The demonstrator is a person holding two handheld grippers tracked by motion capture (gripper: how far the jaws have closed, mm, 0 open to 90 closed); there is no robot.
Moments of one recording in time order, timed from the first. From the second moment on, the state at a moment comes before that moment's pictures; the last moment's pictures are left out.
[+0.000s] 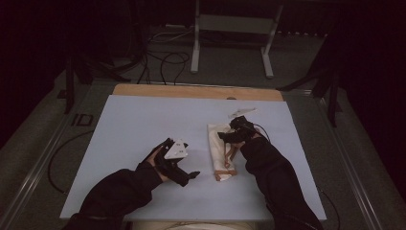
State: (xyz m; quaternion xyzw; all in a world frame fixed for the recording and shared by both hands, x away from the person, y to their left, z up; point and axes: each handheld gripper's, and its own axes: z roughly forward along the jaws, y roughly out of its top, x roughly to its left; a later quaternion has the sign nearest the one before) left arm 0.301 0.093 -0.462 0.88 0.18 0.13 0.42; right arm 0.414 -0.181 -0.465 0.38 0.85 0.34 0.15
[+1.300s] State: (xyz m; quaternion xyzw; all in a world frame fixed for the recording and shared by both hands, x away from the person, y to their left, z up) left arm 0.274 0.178 -0.510 0.82 0.30 0.17 0.46; right arm 0.388 -0.257 -0.503 0.46 0.81 0.31 0.20
